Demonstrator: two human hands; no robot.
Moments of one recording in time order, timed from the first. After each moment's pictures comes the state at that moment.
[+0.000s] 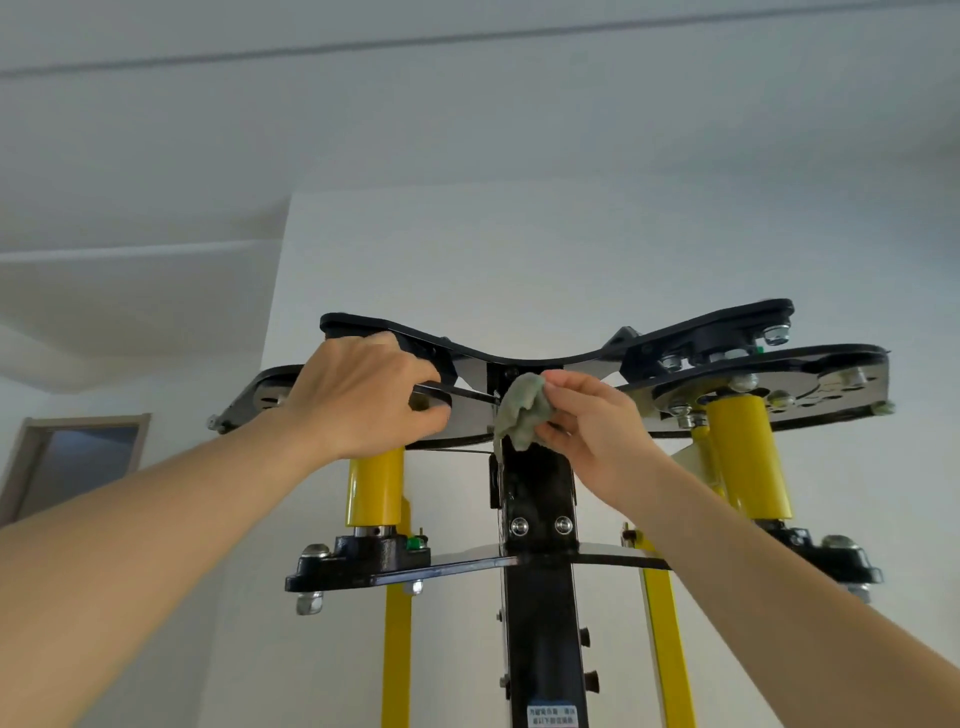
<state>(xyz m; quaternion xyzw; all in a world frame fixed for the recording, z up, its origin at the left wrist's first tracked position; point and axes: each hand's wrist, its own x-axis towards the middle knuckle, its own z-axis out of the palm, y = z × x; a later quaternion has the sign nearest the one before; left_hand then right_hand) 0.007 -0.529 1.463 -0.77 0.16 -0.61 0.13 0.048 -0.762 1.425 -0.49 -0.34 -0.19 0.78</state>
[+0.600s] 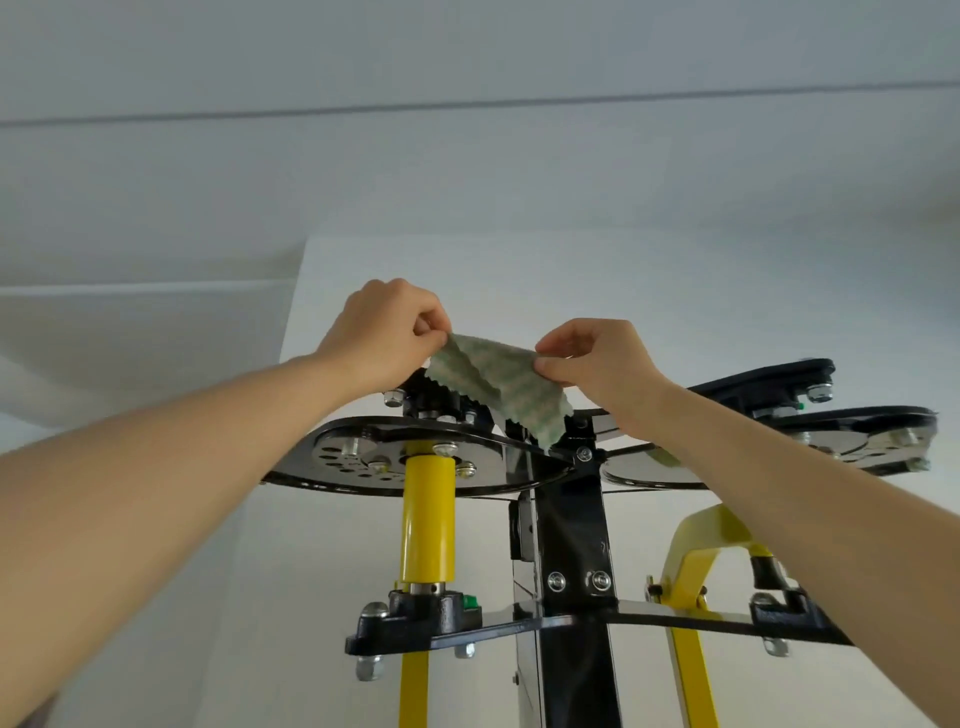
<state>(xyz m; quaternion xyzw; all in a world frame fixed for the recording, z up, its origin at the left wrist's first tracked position) -0.014 -0.487 1.541 -0.74 0.25 -0.62 -0.12 0.017 -0.726 1.517 -0.67 -0.31 -0.46 0.49</state>
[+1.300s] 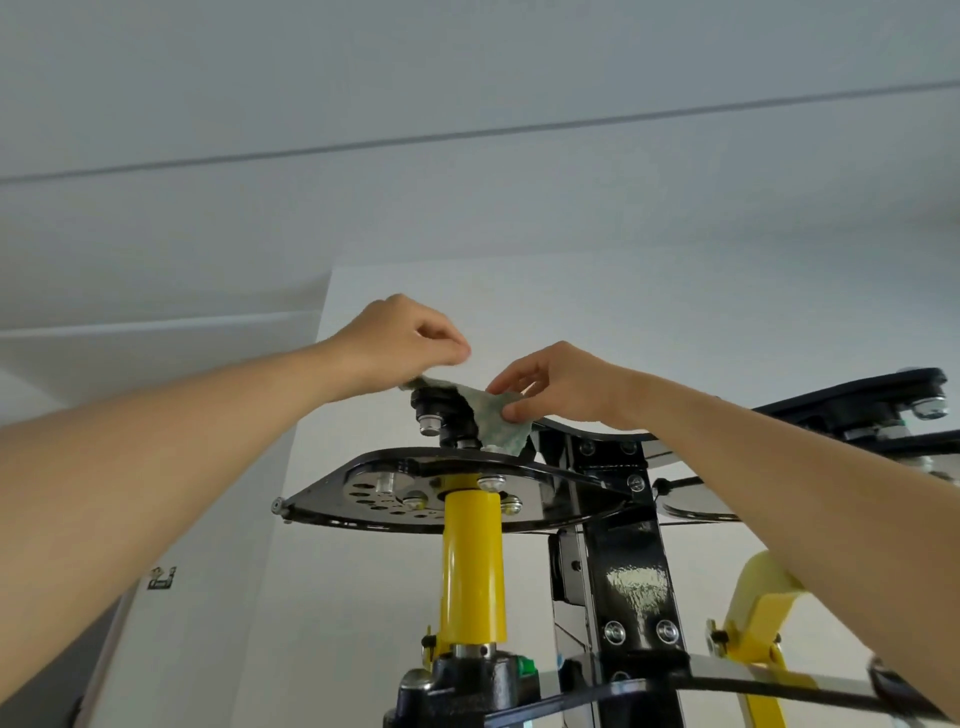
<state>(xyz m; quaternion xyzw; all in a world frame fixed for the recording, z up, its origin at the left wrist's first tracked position) -0.005 -0.455 1.569 -0.80 0.28 -0.50 -0.18 0.064 -0.680 1.563 -0.80 -0.41 -0.35 0.26</state>
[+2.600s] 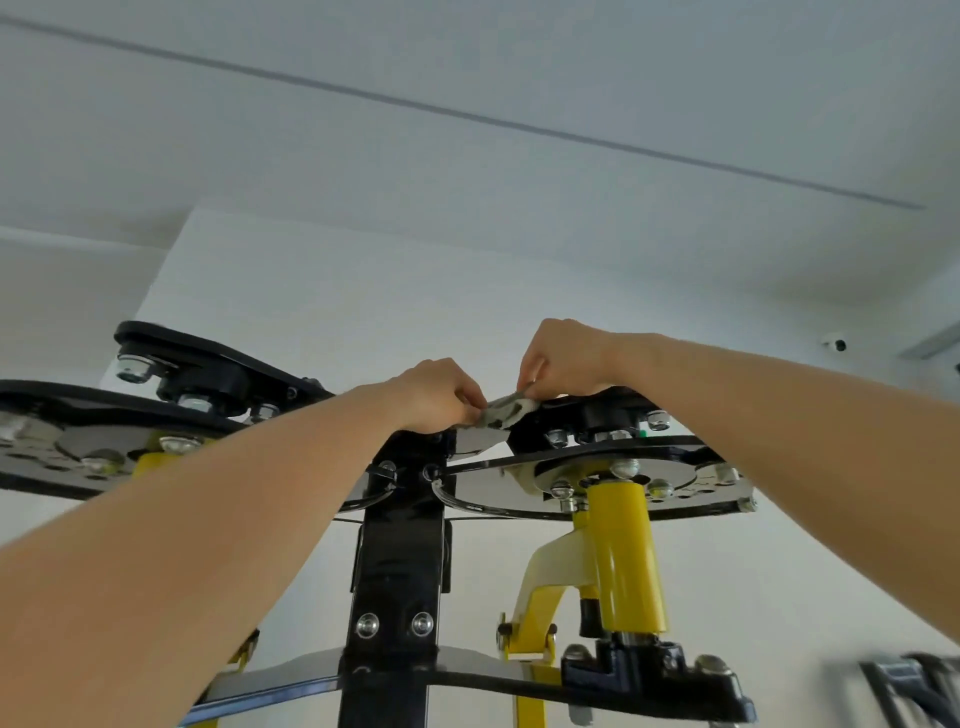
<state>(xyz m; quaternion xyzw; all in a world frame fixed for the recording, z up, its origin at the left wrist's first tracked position) 0.117 -0.693 1.561 -0.85 0.33 -0.39 -0.12 0.040 -0.881 1.588 -0.89 -0.15 -0.41 -0.08</state>
